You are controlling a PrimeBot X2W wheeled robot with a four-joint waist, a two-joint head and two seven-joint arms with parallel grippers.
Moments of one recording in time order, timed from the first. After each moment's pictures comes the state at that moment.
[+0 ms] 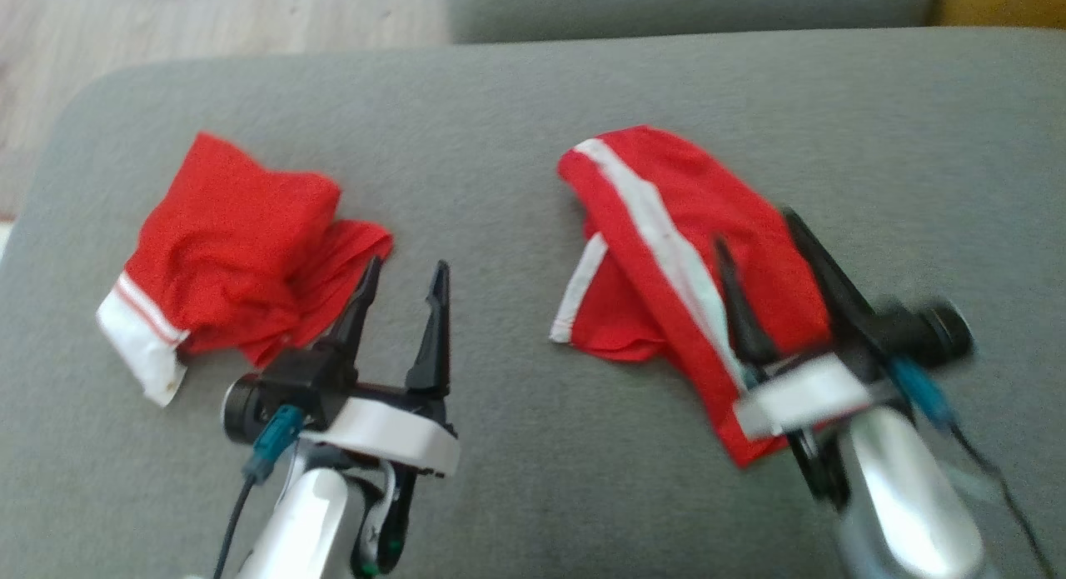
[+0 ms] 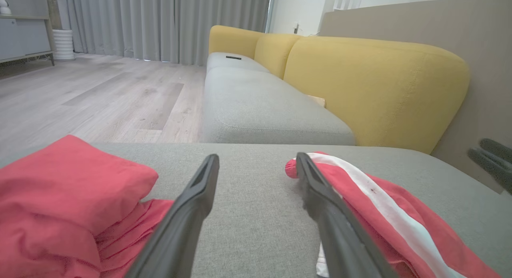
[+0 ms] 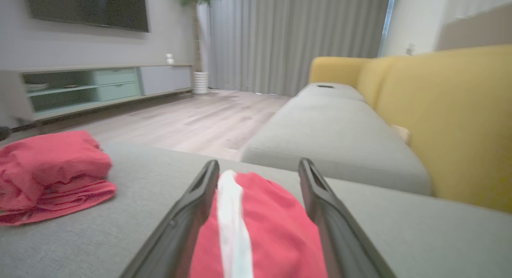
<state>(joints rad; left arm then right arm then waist) -0.15 0.05 -0.38 0.14 -0.25 0.10 -0.26 -0.20 -0.05 0.18 0.21 -0.01 0.12 -0.21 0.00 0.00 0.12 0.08</state>
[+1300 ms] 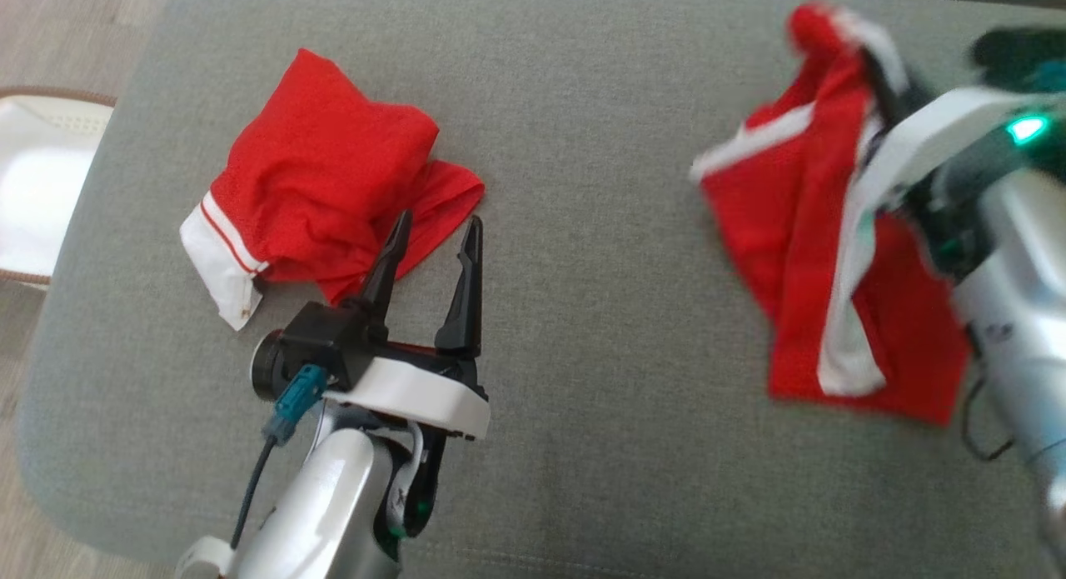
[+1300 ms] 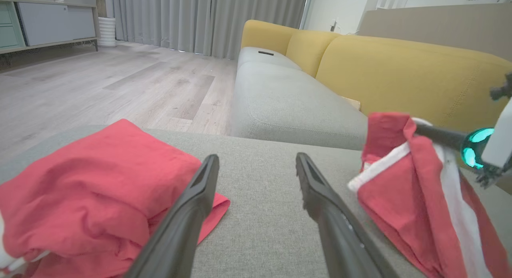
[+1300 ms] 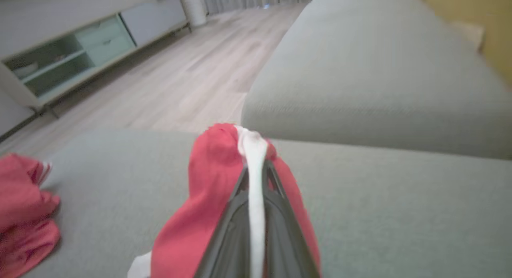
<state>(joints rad) -0.25 0.05 -0.47 0.13 -0.33 0.15 -0.26 -0.83 -0.30 0.37 0.82 0.55 0.12 0.06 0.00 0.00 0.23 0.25</state>
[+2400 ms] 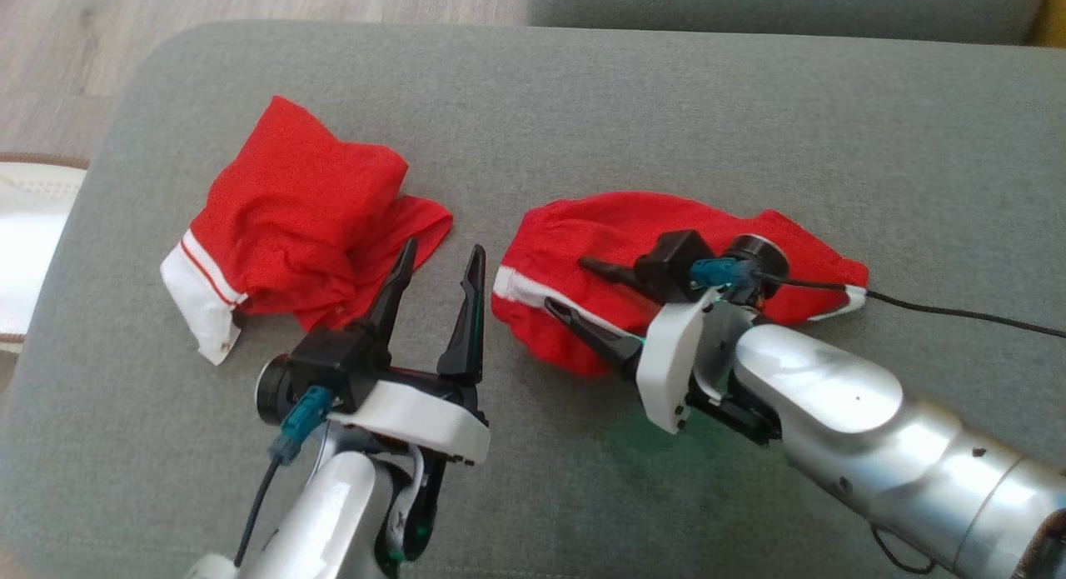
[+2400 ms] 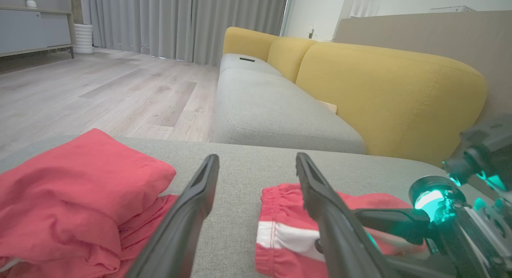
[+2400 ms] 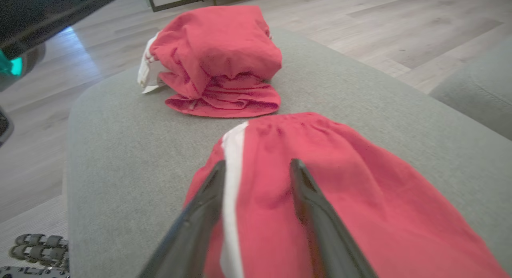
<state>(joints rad) -0.21 0.05 -0.48 0.14 -0.32 0.13 -0.26 -0.81 -0.29 1.25 0.58 0.77 0.12 -0.01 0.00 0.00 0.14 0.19</state>
